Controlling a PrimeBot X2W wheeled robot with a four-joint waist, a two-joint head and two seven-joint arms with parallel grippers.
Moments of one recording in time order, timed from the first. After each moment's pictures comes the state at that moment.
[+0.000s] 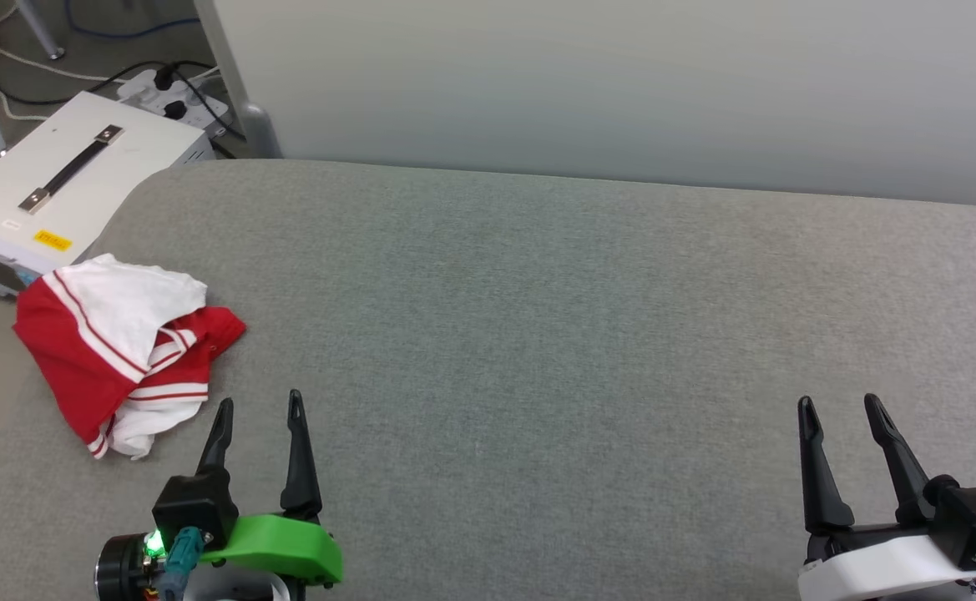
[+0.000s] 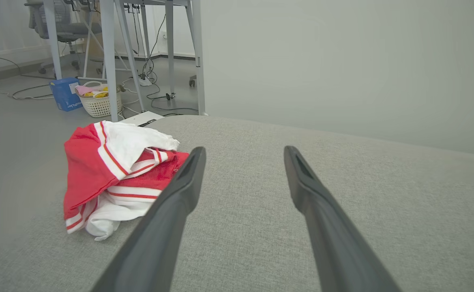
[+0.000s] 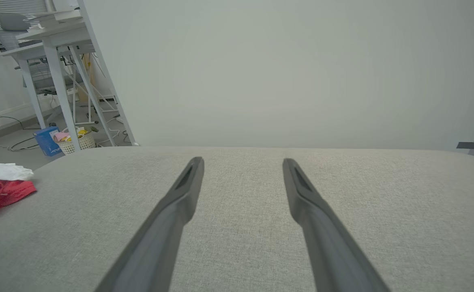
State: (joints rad) left arm 0.02 0.05 -0.04 0.10 -0.14 0.05 -0.26; right arm 0.12 -0.05 -0.02 -0.04 0.18 0.13 -0.26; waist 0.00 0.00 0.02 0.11
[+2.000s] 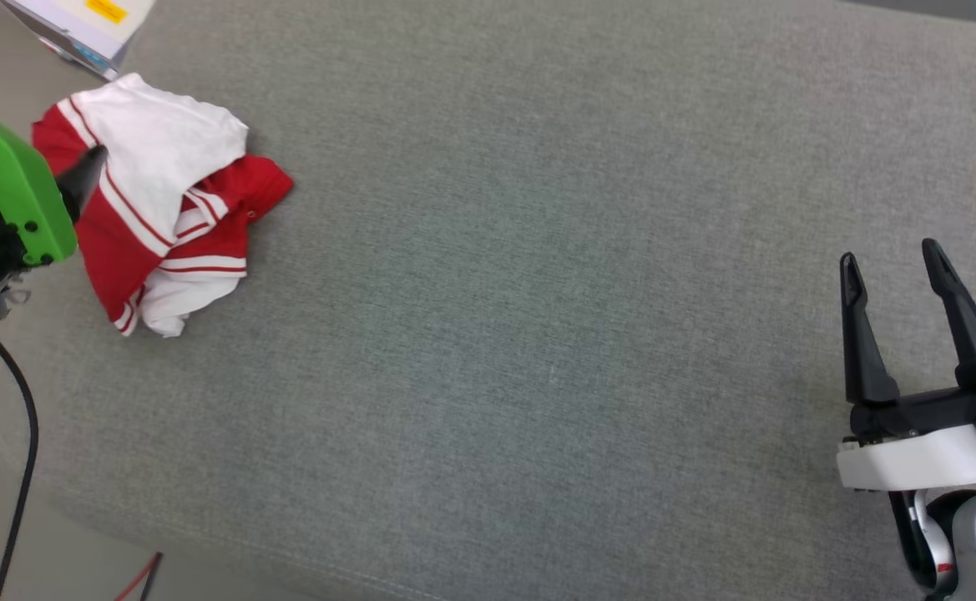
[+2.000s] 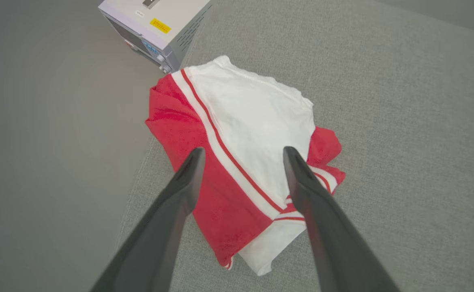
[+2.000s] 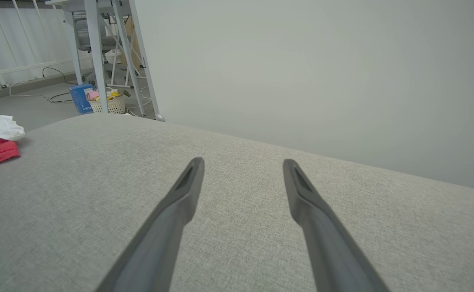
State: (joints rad) left arm -0.79 0.58 -0.16 0.51 -0.68 -0.13 0.59; right arm -0.09 -0.12 -0.03 -0.13 0.05 0.13 -0.26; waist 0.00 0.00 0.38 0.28
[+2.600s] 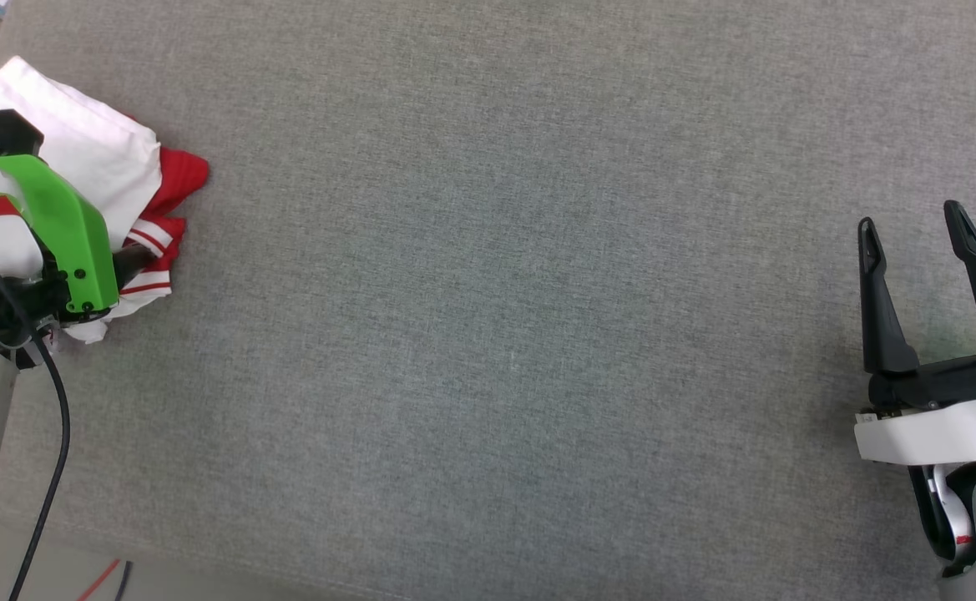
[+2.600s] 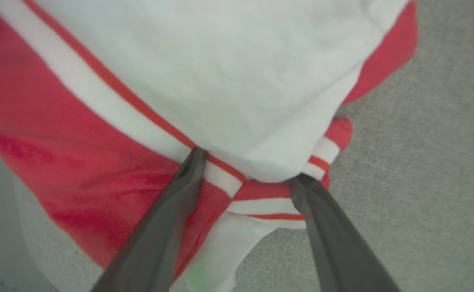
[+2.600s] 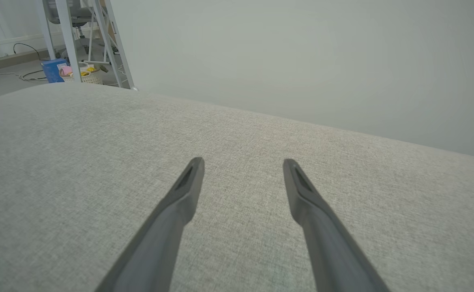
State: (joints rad) left arm -0.82 0.59 -0.38 0.68 -0.83 -0.13 0.74; right arm -0.15 -0.17 -0.03 -0.13 0.05 0.13 -0.26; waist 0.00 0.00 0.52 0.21
